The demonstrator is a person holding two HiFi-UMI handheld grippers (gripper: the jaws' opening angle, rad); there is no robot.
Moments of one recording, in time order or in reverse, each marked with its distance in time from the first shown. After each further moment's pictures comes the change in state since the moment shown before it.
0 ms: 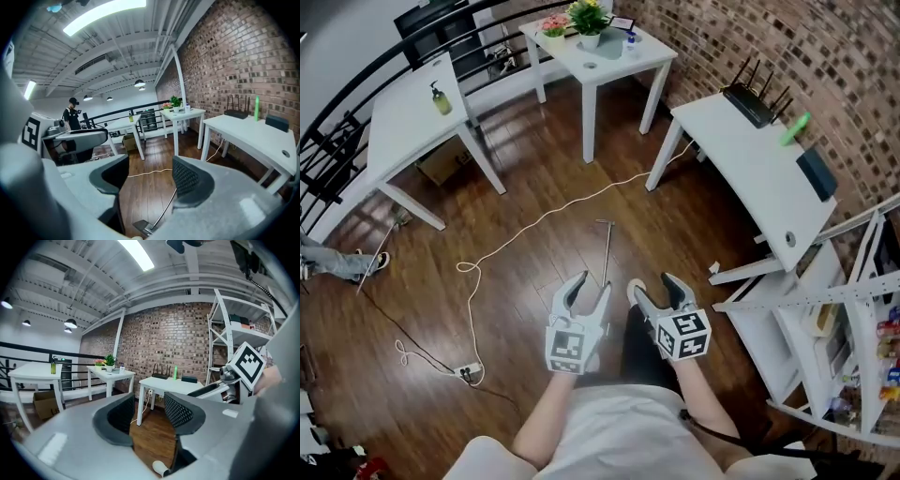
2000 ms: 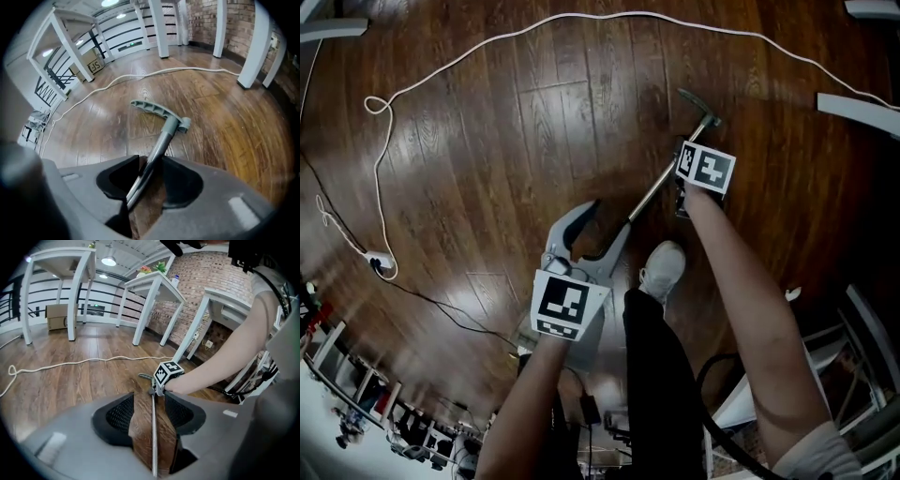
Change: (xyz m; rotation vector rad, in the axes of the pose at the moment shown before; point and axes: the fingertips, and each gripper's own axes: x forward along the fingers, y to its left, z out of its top) left arm 0.323 0.215 -0.646 -0.398 0.463 0.263; right arm 0.735 -0.301 -0.557 0.047 0.751 -0.084
